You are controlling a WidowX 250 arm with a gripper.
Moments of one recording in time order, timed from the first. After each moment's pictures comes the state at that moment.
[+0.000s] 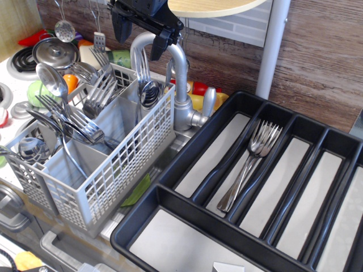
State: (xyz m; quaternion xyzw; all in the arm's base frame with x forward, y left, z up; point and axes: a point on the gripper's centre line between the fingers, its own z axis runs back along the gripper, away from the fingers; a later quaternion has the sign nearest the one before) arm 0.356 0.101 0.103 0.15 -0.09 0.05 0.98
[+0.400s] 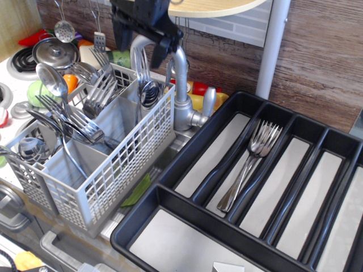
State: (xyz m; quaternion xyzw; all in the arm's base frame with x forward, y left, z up) arm 0.359 0.105 0.082 0.15 -0.07 0.03 0.99
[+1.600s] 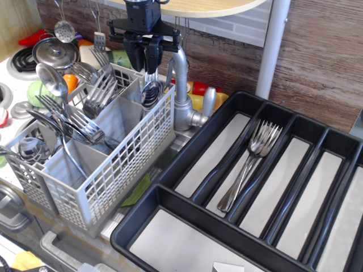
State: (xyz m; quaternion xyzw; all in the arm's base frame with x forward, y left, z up) arm 0.363 0.102 0.067 0.01 -0.05 0.12 0.99
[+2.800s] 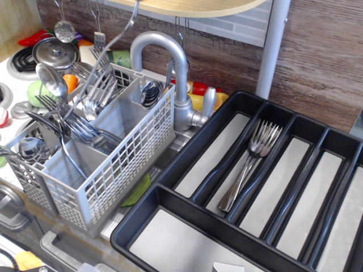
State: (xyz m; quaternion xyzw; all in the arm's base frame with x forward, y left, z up) arm 0.330 0.076 0.196 0.17 0.04 0.27 0.95
